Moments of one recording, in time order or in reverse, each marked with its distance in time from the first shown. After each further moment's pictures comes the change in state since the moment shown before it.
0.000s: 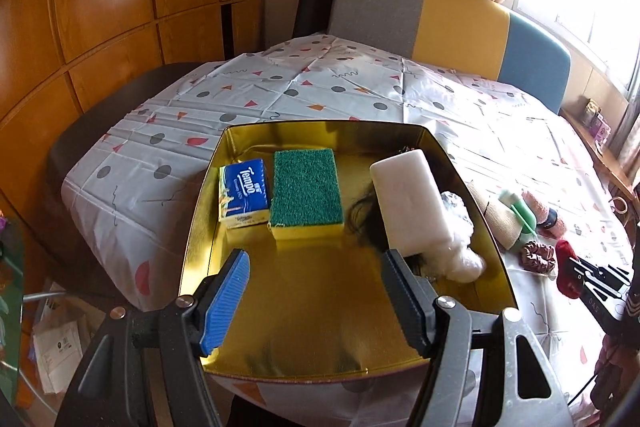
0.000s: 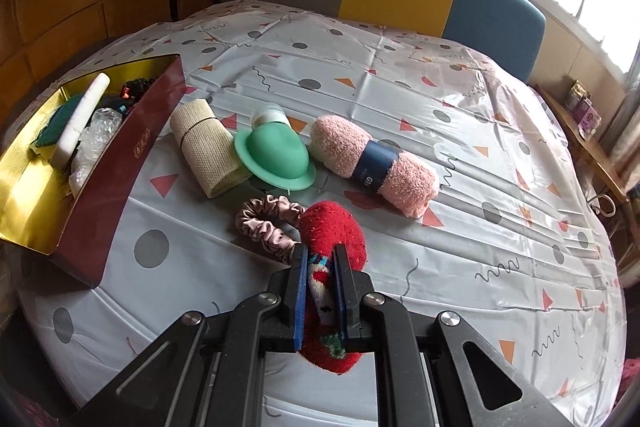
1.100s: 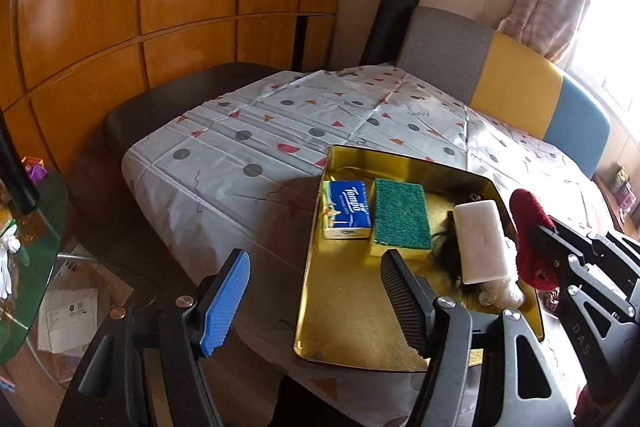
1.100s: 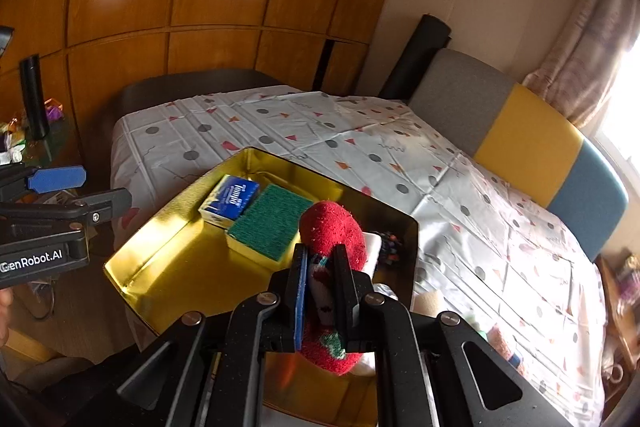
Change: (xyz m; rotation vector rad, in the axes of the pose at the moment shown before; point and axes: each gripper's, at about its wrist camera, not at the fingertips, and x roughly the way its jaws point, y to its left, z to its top) left arm -0.036 0.088 -0.006 -0.200 -0.079 0.110; right arm -0.087 0.238 0.081 -0.393 -0.274 0.212
